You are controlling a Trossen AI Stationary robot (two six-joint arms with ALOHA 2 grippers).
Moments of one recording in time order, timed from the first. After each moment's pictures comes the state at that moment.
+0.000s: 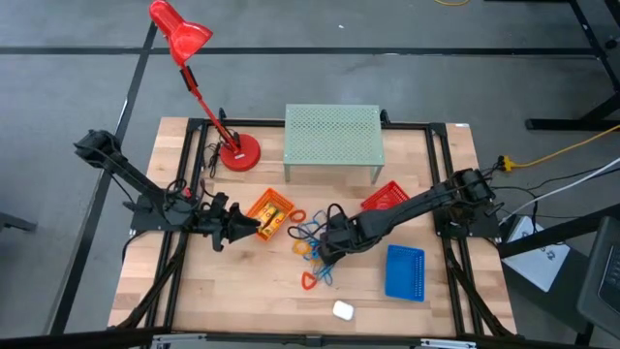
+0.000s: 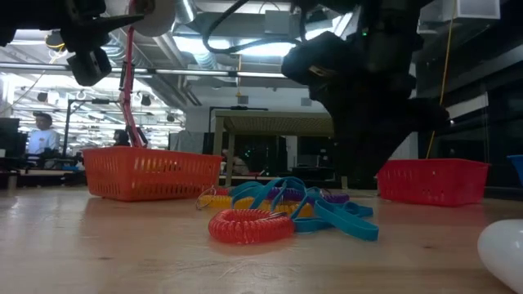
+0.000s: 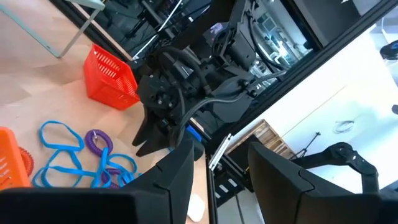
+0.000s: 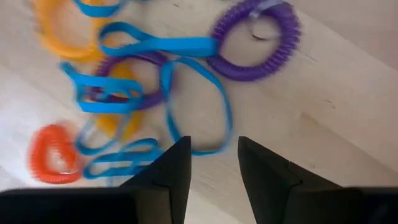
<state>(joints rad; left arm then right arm) -0.64 0.90 0.20 0.80 -0.57 -0.81 0.33 1.91 1.30 -0.75 0.05 1.34</state>
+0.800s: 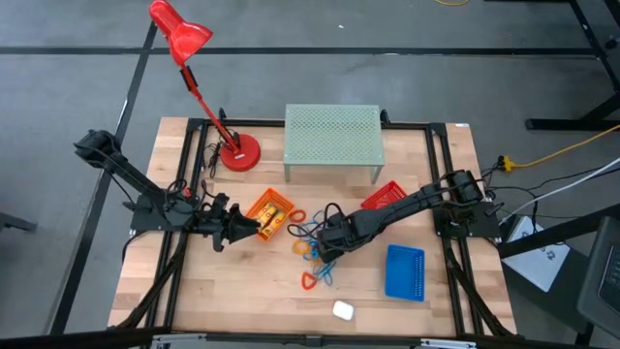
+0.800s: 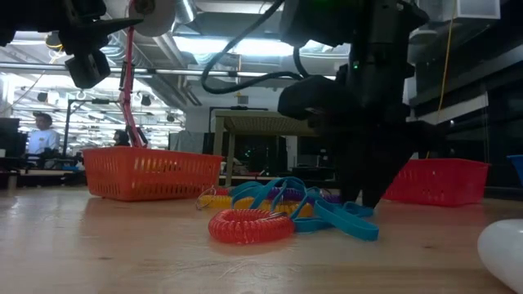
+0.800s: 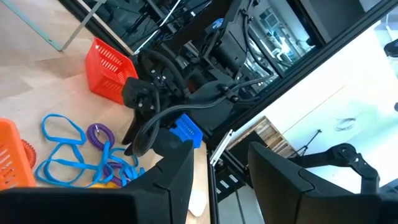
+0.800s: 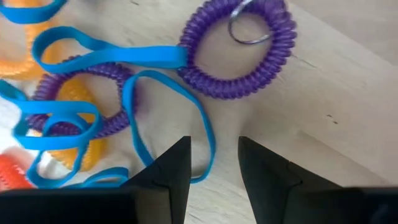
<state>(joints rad) -0.64 0.90 0.20 0.78 -0.56 -0.83 0.30 1.98 1.29 -0.72 0.02 1.35</state>
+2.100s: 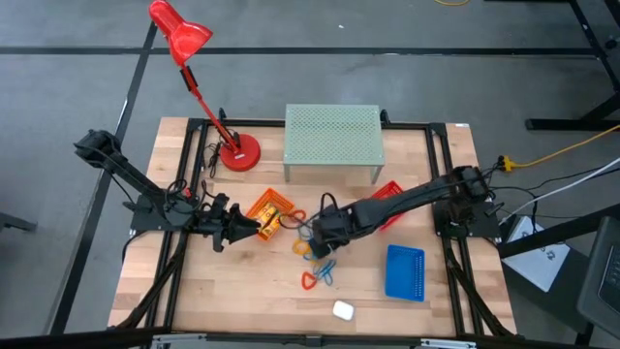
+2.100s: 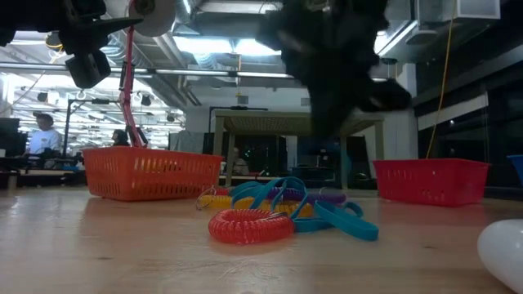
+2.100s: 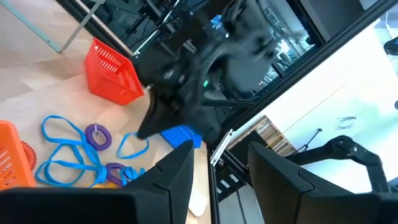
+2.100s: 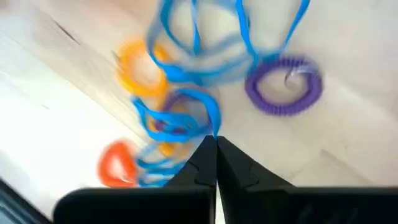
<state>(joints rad) -0.64 0.90 0.20 0.78 -0.56 -0.82 0.27 1.89 1.43 -0.78 0.05 1.25</state>
